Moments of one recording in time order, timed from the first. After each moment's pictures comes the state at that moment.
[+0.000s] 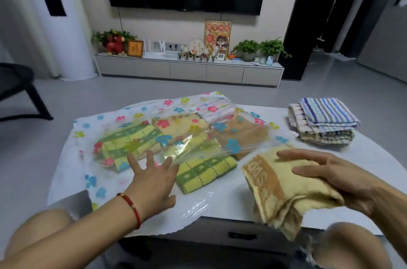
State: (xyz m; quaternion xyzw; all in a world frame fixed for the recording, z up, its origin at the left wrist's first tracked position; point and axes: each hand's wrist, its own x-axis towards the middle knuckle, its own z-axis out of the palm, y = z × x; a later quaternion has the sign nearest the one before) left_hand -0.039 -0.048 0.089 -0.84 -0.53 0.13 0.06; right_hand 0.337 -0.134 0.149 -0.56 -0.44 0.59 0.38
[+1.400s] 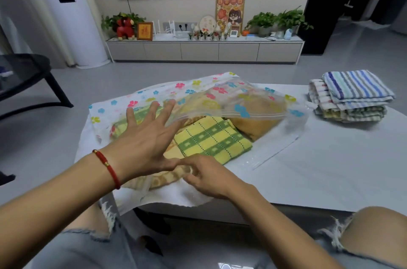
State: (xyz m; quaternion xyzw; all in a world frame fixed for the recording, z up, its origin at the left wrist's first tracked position) left_hand -0.065 -0.034 0.155 -0.87 -0.48 0.06 0.10; right_hand 0.115 -0.049 0.045 -0.51 -0.79 0.28 0.17
